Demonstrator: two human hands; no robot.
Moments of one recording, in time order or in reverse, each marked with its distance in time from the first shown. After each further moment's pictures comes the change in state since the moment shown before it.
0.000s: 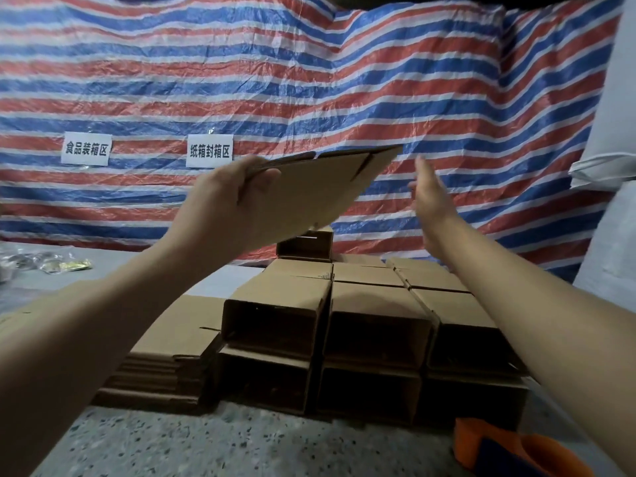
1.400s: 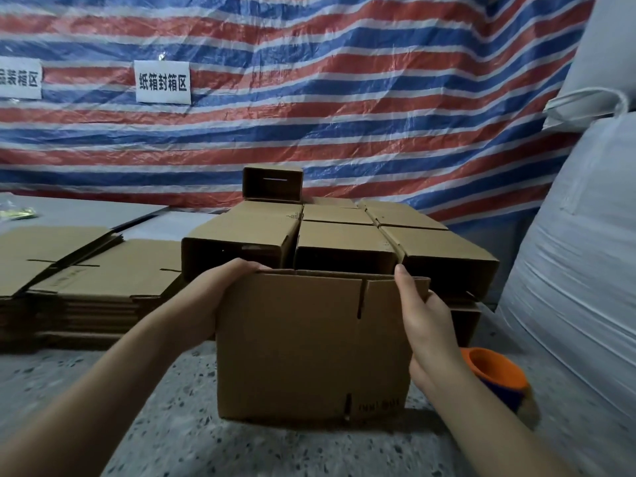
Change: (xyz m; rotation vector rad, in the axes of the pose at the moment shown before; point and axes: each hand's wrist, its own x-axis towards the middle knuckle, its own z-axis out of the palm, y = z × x) left_hand -0.136 -0.016 0.075 -0.874 -0.695 -0.991; right_hand -0.178 0.134 -0.044 0.119 0.168 0.545
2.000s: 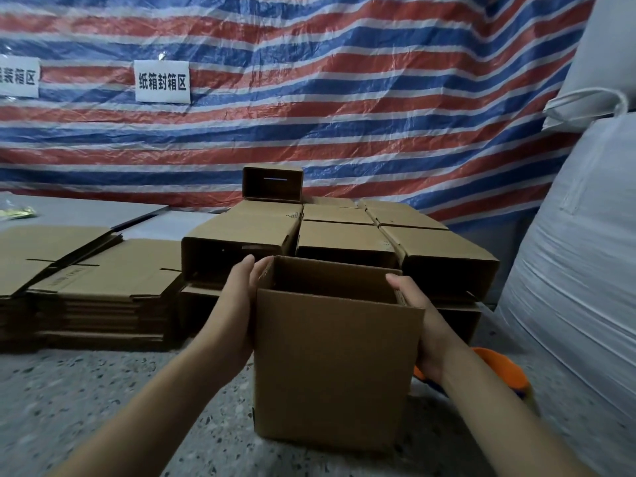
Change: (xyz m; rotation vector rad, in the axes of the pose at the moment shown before) left_hand -0.006 -0.012 0.051 -0.321 0.157 0.072; right_hand 0.013 0.000 -0.015 0.007 -0.493 0.025
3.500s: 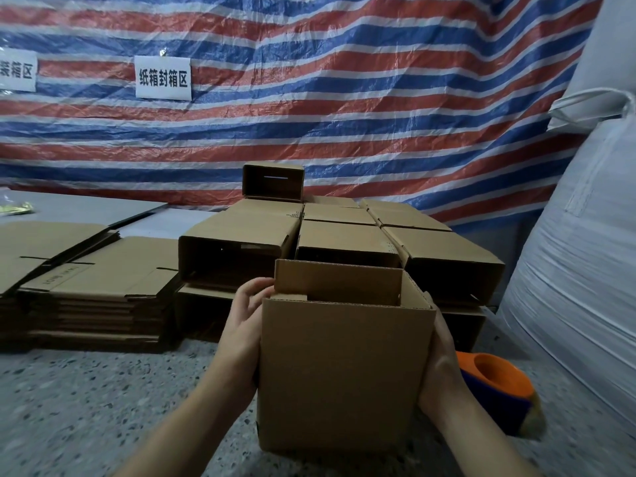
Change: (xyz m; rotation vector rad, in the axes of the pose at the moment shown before) left_hand 0.005 -0.041 -0.002 -0.160 0.093 0.060; right_hand 0.005 0.048 -0.011 0.346 0.060 -0.099
